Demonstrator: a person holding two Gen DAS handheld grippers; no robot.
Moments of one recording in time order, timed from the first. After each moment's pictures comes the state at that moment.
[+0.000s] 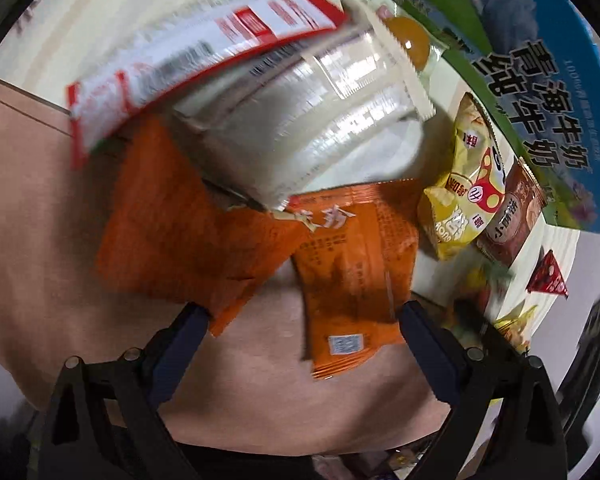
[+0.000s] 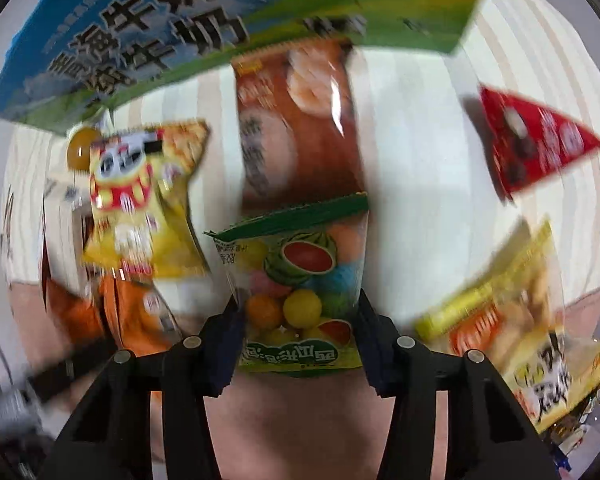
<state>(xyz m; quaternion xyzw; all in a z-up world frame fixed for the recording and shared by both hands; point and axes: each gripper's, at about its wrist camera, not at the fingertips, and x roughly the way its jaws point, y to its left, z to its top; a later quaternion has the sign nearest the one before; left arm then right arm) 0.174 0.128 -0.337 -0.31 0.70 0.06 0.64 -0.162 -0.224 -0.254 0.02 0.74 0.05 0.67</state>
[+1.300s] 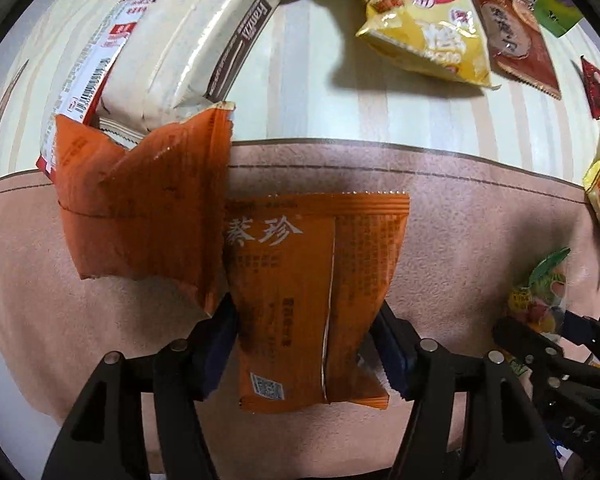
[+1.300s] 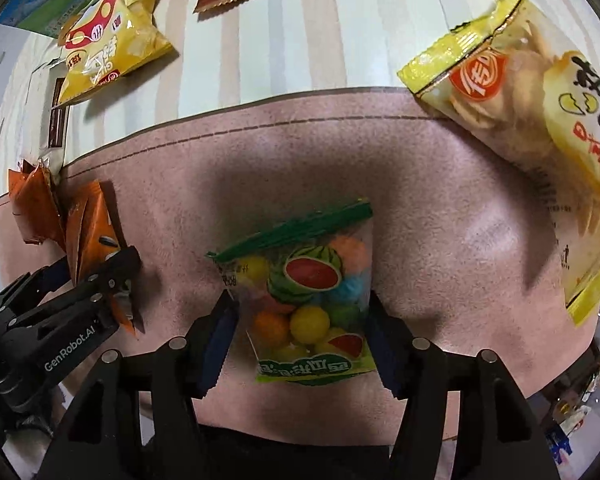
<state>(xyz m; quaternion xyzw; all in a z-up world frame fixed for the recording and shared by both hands) 0.128 0.004 -0.384 -0.04 0.70 0.01 0.72 -0.255 -0.227 -0.307 0.02 0.77 0.05 0.63</state>
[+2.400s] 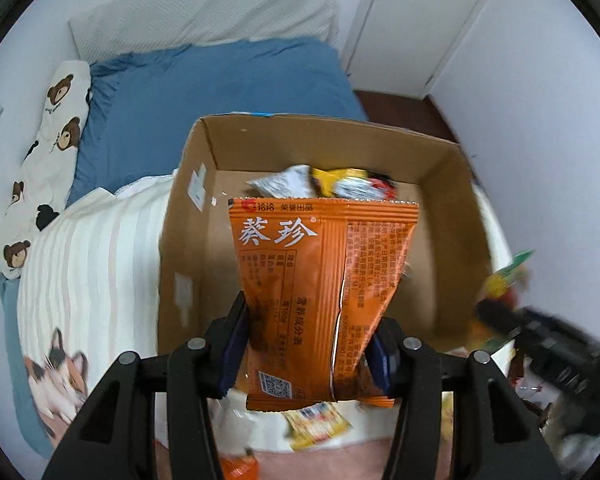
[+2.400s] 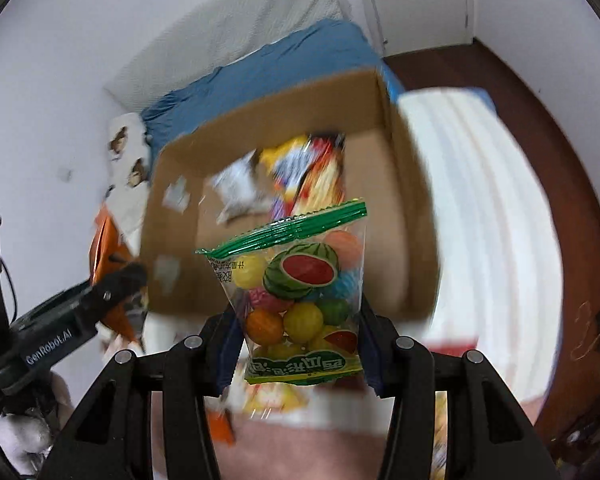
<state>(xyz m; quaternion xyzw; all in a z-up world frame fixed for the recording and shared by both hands) 0.375 0.080 -0.135 -0.08 0.57 -0.05 0.81 0.005 -0.232 -0.072 0.11 0.62 0.08 0.77</state>
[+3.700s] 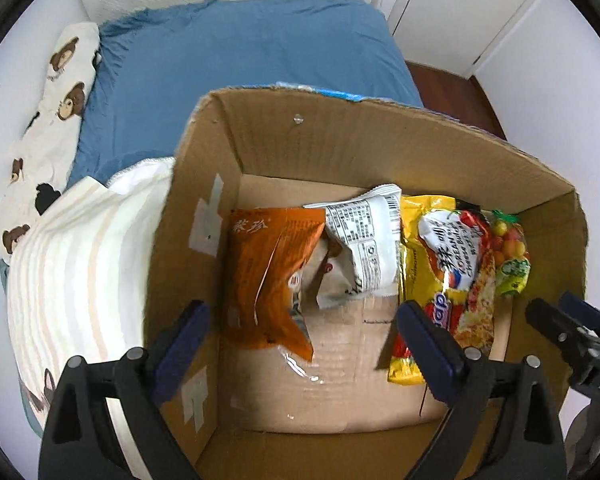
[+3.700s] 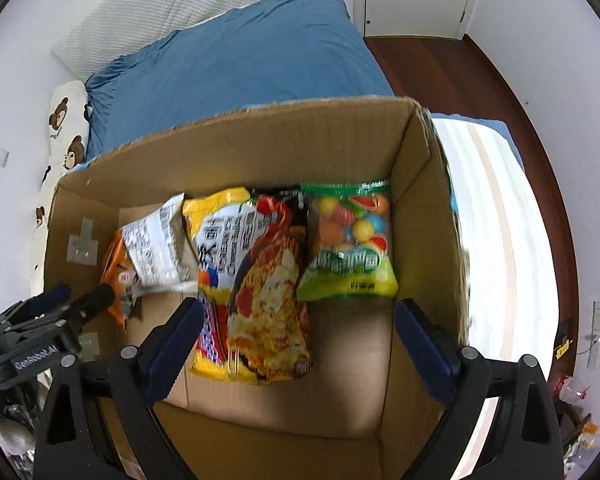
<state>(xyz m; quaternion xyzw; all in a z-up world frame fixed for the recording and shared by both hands) 0.452 0.114 -0.207 -0.08 0.62 0.00 0.78 0.123 -0.206 -0.161 0.03 0.67 0.04 0.74</state>
